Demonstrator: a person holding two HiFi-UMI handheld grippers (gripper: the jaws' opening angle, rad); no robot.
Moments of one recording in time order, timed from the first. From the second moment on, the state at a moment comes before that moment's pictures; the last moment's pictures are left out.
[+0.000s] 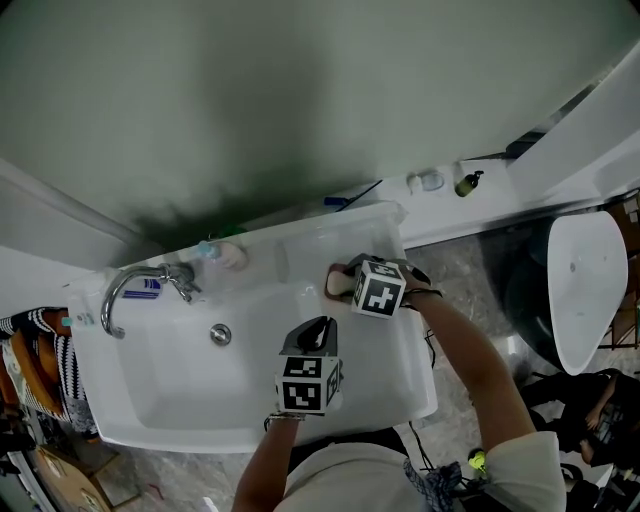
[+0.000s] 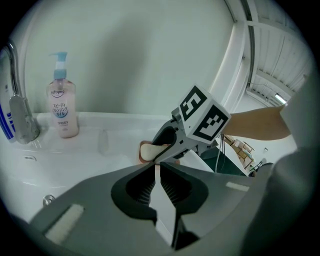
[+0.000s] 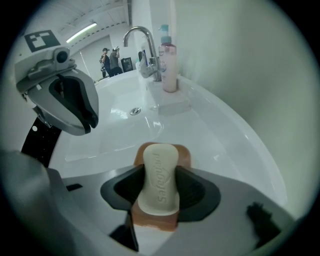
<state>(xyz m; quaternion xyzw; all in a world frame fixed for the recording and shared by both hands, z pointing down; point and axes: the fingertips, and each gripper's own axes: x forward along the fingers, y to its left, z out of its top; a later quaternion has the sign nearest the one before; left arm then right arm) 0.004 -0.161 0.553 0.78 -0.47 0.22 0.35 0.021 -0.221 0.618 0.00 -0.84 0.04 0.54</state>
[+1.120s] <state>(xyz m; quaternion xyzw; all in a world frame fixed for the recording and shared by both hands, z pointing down) -0.001 -0.154 0.539 0.78 -0.48 0.22 0.33 0.032 -0.215 0.608 0.04 -0.85 0.02 0.52</state>
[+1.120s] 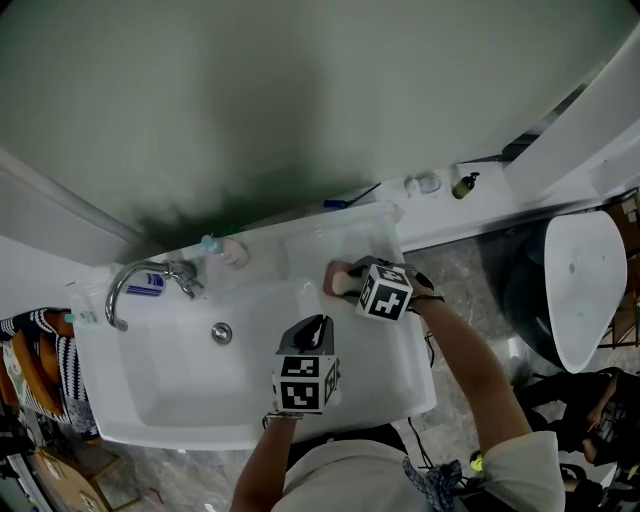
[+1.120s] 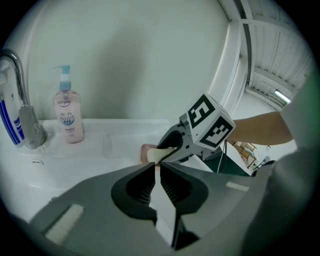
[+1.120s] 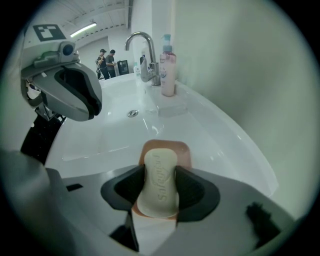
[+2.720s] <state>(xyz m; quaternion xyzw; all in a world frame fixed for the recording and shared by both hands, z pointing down) -0.017 -0.159 0.540 0.77 -0.50 0.22 0.33 0.026 -0.210 0.617 0.01 -0.83 0.05 0.55</state>
